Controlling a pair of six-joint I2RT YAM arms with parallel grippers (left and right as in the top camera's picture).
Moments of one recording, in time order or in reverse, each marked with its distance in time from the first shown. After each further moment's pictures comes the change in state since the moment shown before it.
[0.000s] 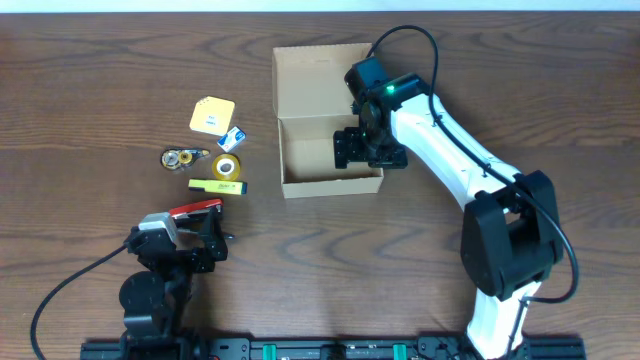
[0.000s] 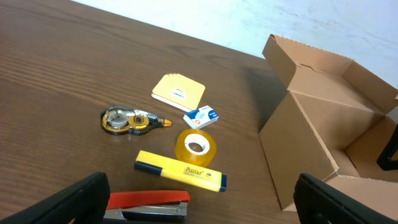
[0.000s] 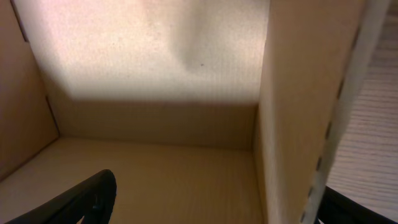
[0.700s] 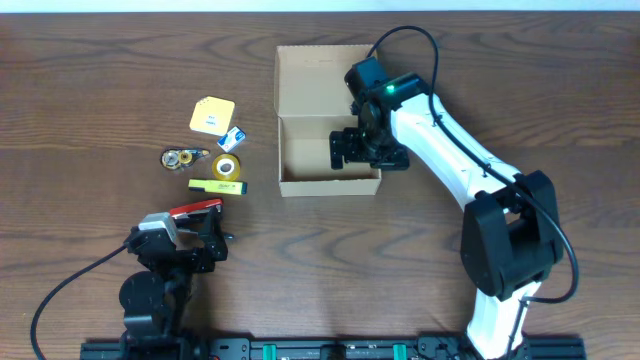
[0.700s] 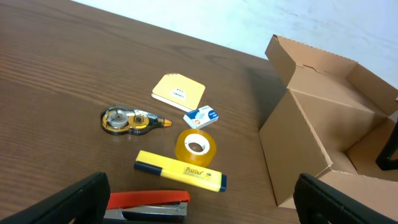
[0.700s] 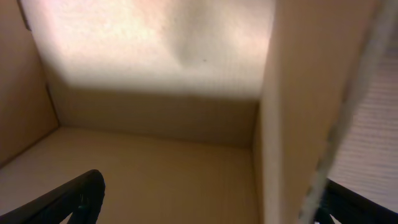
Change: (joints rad) left arm 0.000 0.000 0.000 0.000 0.000 0.000; right arm 0.000 -0.001 0.014 -0.031 -0.011 0.005
